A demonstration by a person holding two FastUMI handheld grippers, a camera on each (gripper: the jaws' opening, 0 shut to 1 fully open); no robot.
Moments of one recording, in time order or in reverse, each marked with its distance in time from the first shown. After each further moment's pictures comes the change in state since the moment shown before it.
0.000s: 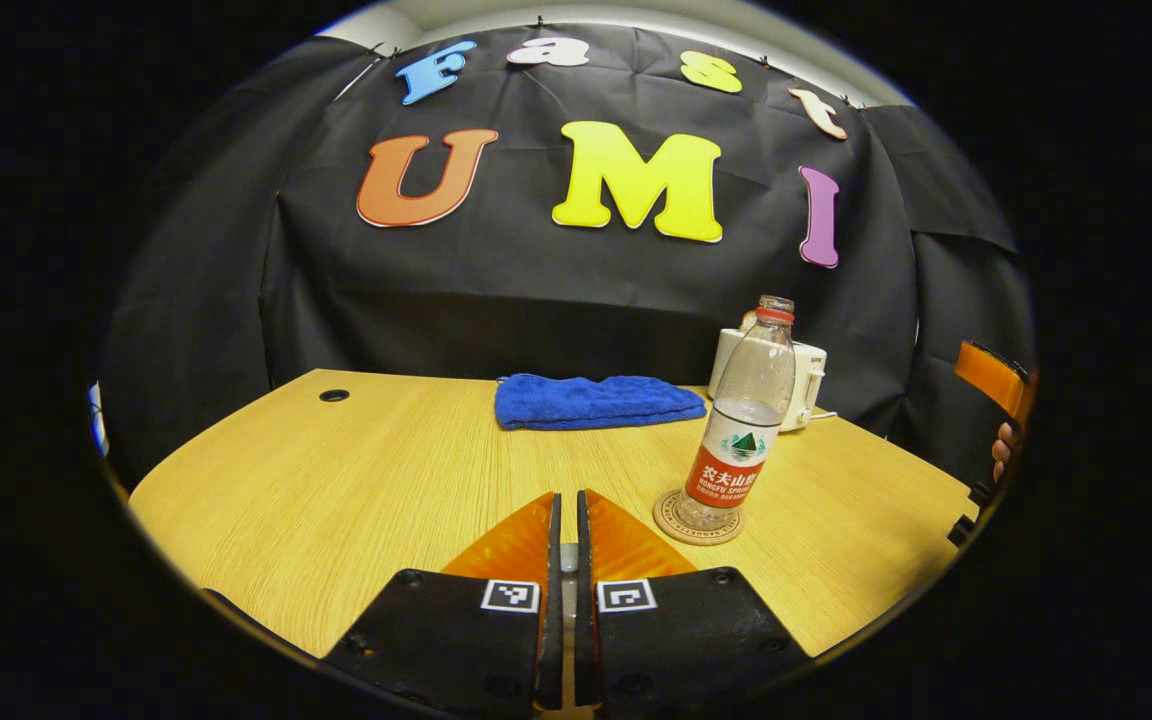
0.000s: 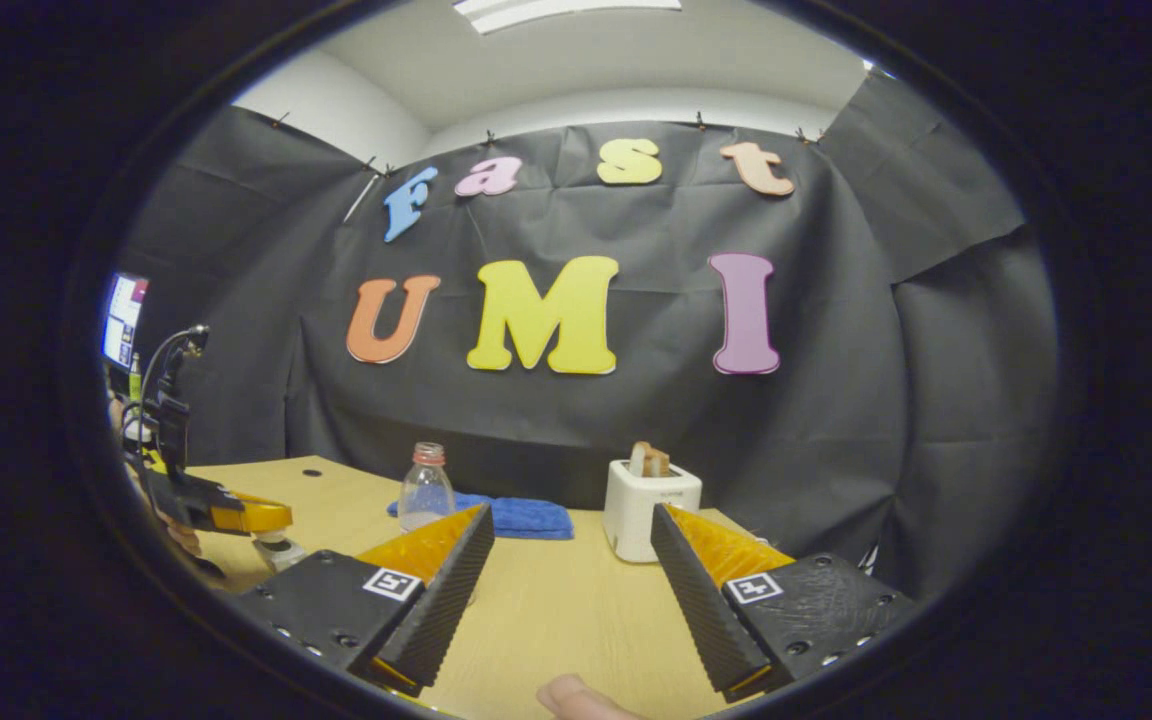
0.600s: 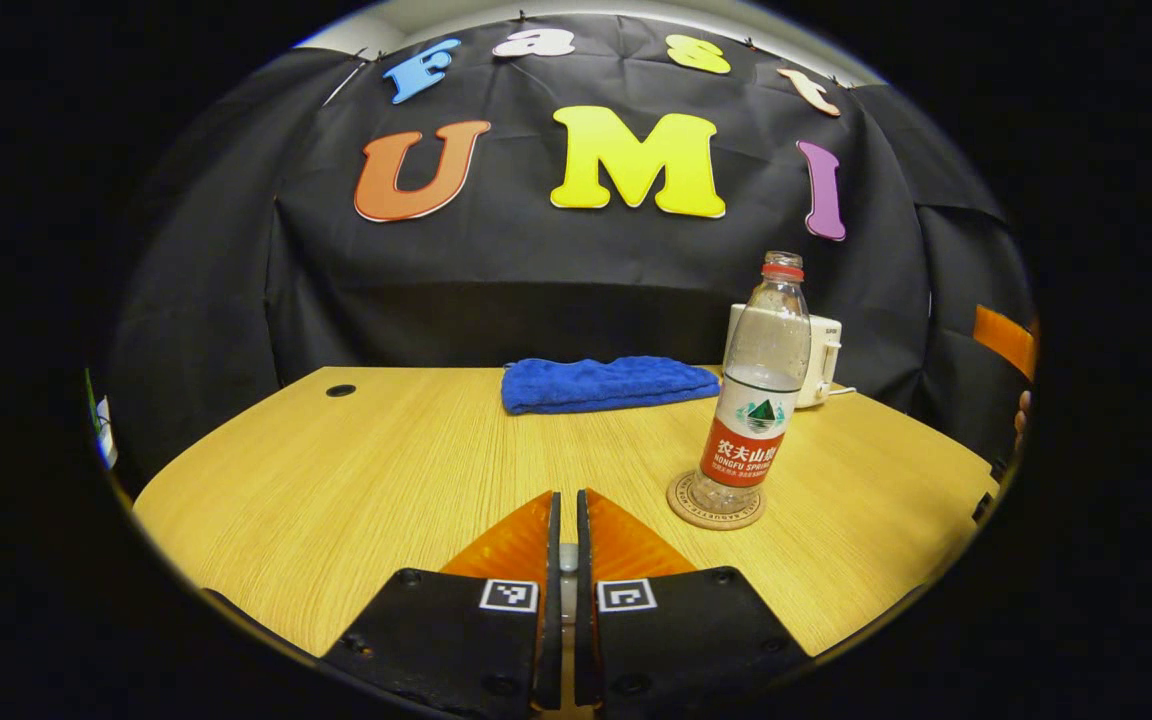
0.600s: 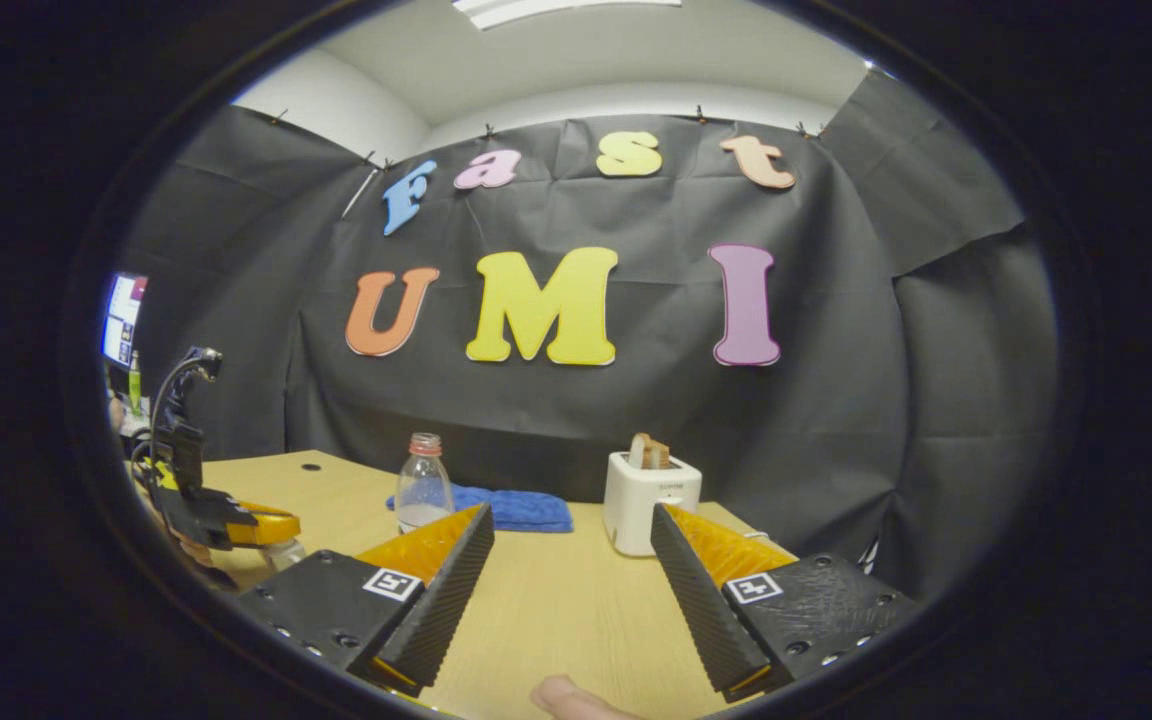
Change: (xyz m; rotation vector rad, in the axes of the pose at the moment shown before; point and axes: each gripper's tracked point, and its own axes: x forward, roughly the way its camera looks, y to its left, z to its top) left arm 0.009 -0.004 -0.019 0.062 0.032 0.048; right arm 0.001 0.004 -0.008 -0.017 0.029 0.004
